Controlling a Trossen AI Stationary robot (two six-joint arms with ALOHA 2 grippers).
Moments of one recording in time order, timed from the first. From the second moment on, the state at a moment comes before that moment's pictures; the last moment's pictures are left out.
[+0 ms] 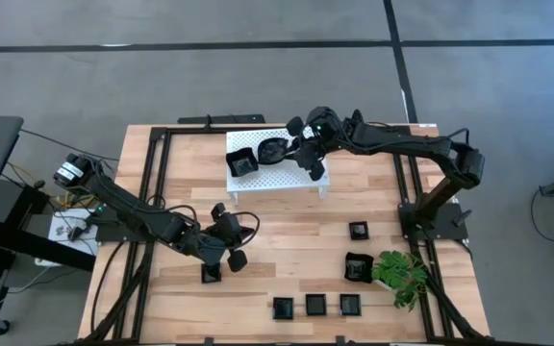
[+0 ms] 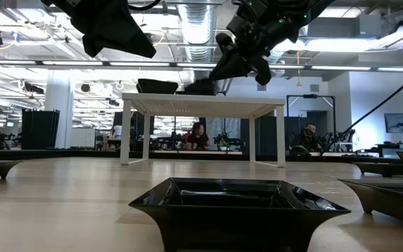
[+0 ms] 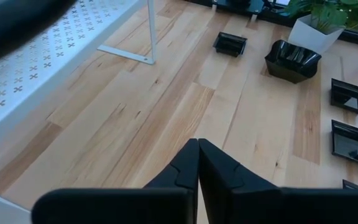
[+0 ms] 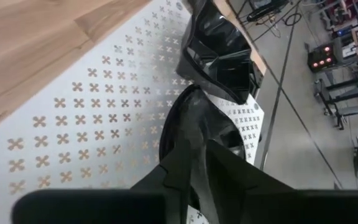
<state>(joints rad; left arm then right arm) -0.51 1.39 0.83 -0.16 -0.72 -0.56 -0.41 1.59 1.22 -0.24 -0.29 -1.15</state>
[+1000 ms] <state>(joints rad) -0.51 1.39 0.83 -0.15 -0.72 -0.56 -0.37 1.63 1.21 -0.12 -0.20 -1.10</state>
